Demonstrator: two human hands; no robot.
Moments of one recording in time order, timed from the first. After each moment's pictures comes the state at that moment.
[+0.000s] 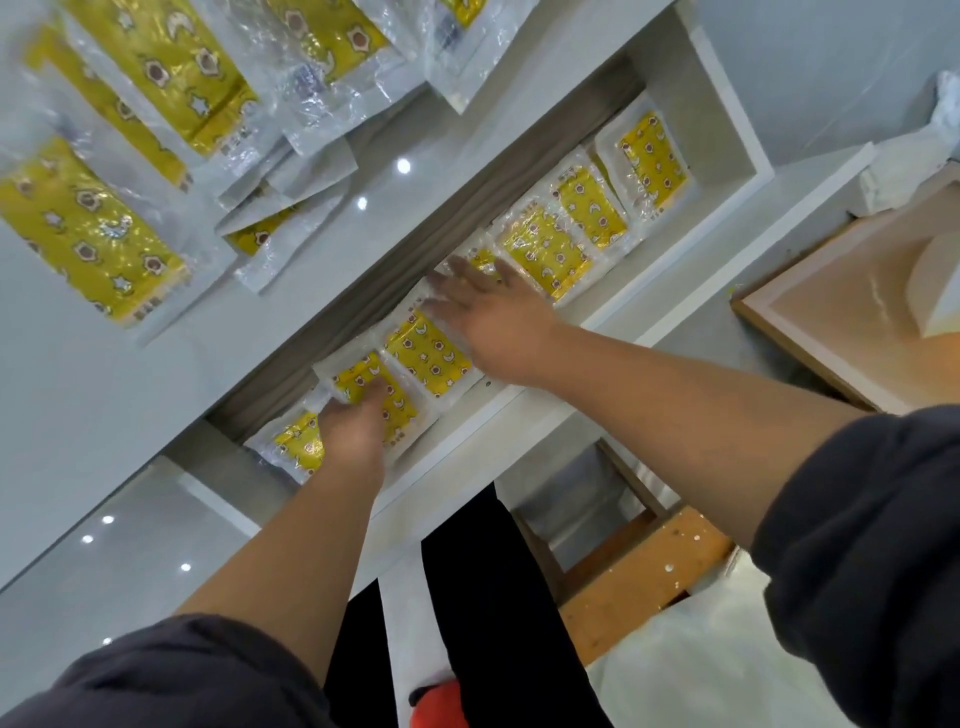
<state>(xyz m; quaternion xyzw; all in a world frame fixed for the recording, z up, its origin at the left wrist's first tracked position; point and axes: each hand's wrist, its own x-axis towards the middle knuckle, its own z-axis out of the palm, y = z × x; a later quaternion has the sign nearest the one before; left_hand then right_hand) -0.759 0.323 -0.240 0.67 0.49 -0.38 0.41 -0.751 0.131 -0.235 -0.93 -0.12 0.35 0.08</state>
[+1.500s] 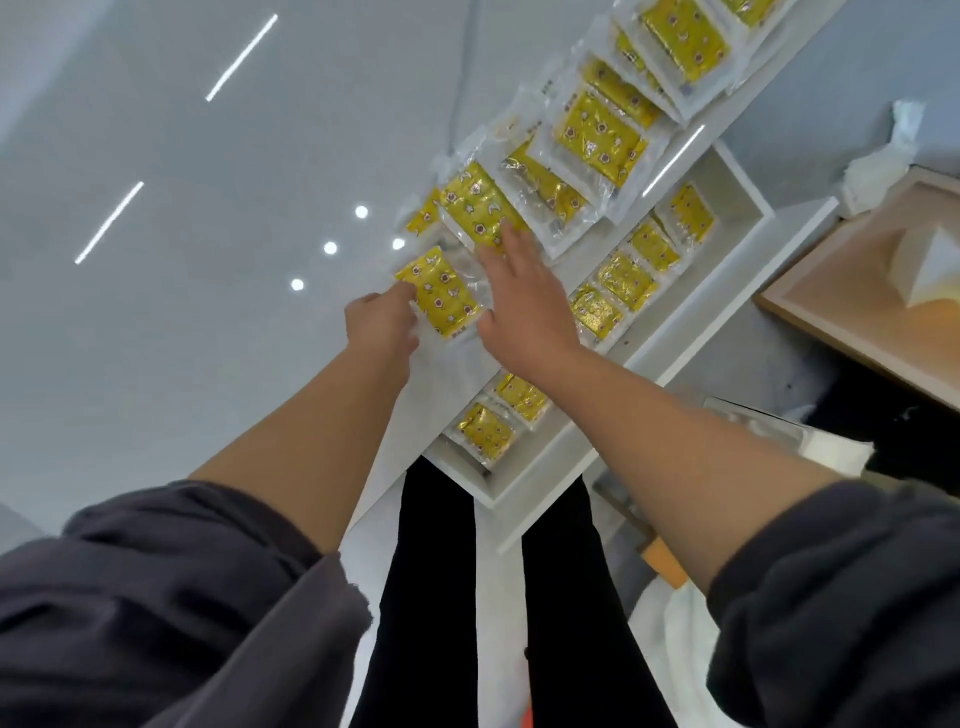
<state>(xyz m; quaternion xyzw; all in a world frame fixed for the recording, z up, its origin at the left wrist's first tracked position) -0.545 0.402 -0.065 0.67 0.37 -0.42 0.48 -0.629 0.281 -0.056 -0.91 0.25 0.24 0.21</state>
